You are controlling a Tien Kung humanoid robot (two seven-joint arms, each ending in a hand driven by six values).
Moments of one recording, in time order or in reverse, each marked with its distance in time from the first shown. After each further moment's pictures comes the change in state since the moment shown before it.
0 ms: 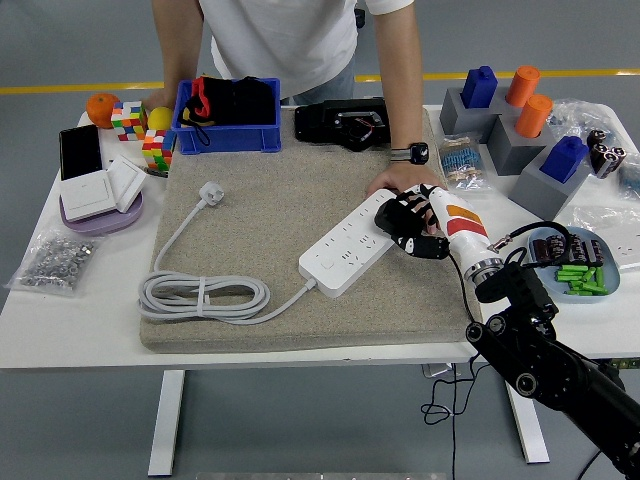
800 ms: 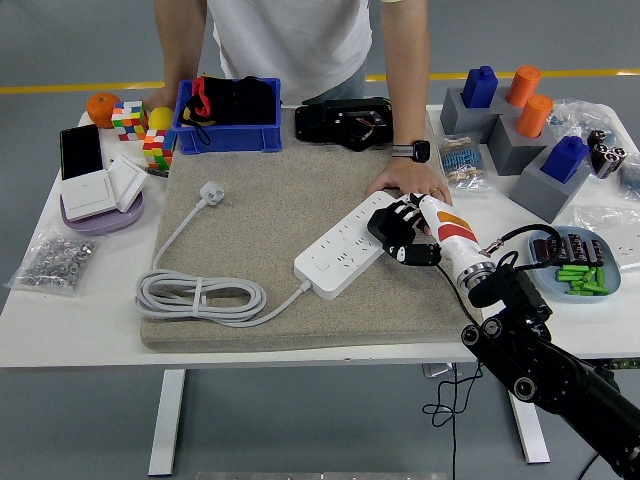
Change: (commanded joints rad) left arm 0.002 0.000 -0.004 0.000 0.006 -0.001 0.003; right arm -0.006 0.000 -0.009 0.045 0.031 0.039 -0.033
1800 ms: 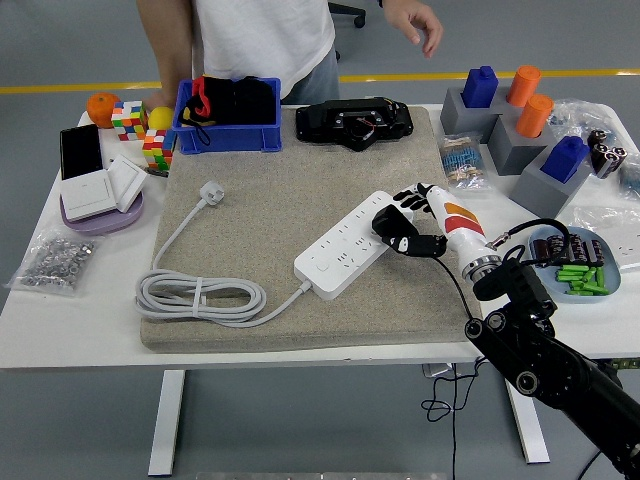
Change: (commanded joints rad) left arm 0.002 -0.001 -0.009 0.000 0.009 0.000 0.001; right arm 0.006 0.000 0.027 -0.009 -0.011 -0.028 0.014
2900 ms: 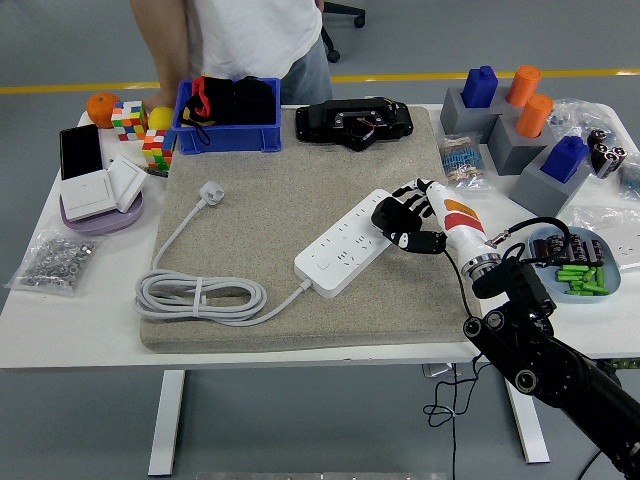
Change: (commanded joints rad) left arm 0.000 -0.001 -0.006 0.000 0.005 0.001 0.000; right arm 0.003 0.000 -0.007 0.007 0.006 -0.012 0.007
